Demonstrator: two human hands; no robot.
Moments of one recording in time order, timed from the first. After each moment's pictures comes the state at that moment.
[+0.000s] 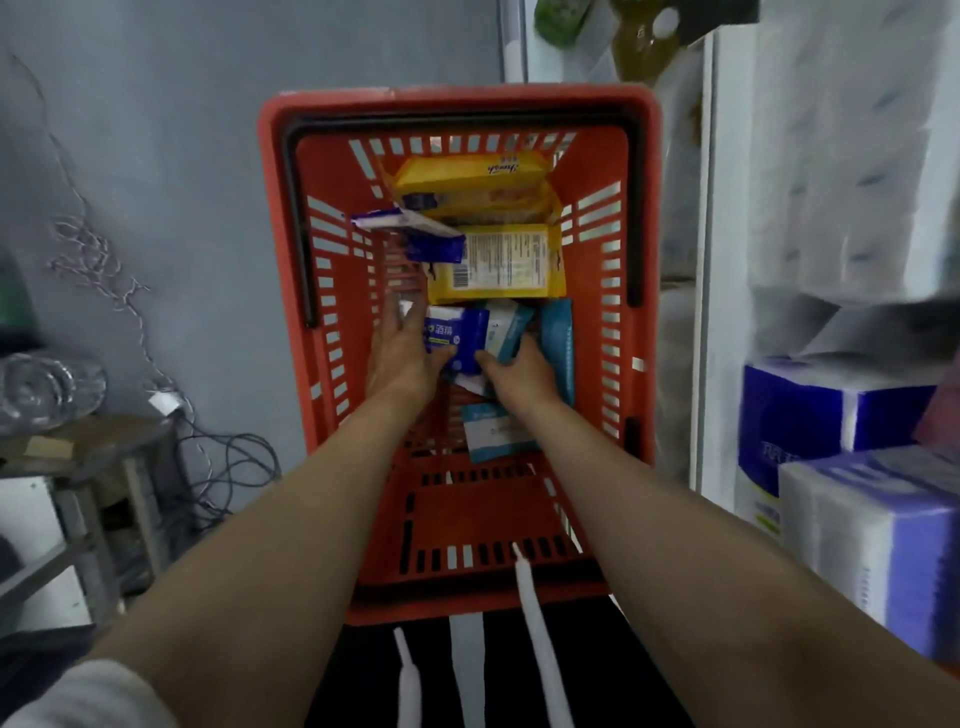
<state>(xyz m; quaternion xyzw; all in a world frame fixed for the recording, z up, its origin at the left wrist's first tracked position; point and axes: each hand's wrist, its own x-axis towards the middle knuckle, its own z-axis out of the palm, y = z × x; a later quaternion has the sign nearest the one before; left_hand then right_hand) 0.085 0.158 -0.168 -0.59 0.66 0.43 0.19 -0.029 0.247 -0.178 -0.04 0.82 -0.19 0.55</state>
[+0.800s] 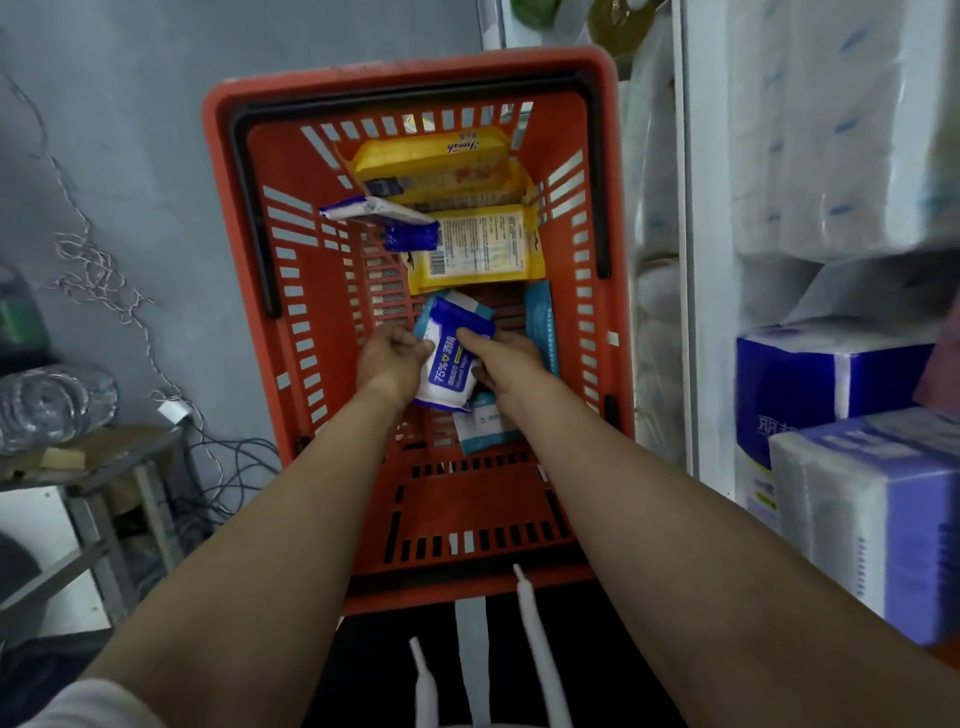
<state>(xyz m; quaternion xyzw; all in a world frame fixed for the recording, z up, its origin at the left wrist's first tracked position) 0.080 0.177 -0.170 -0.72 0.41 0.55 0.09 -0.032 0.250 -0.179 0.21 0.67 -0.36 0.61</state>
